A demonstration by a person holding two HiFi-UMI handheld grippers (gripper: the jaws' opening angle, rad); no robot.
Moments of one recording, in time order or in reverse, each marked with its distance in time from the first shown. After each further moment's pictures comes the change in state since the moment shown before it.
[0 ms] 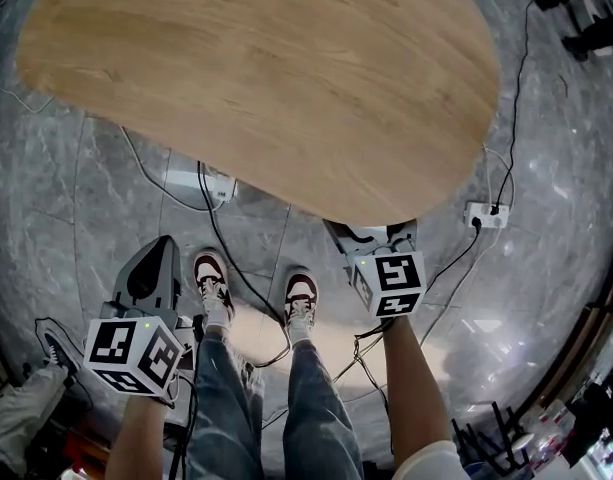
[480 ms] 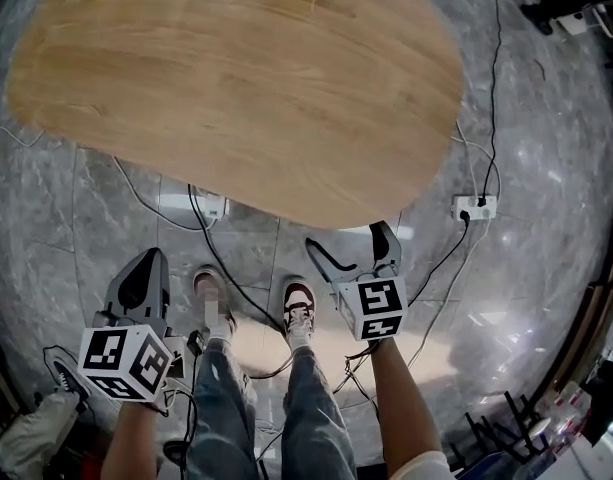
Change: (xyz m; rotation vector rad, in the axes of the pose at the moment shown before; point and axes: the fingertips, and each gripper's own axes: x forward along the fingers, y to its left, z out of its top) left arm -0.007 -0.004 0.023 0.067 0.006 -0.041; right arm -0.037 0.016 -0.014 0.061 0.036 -0.047
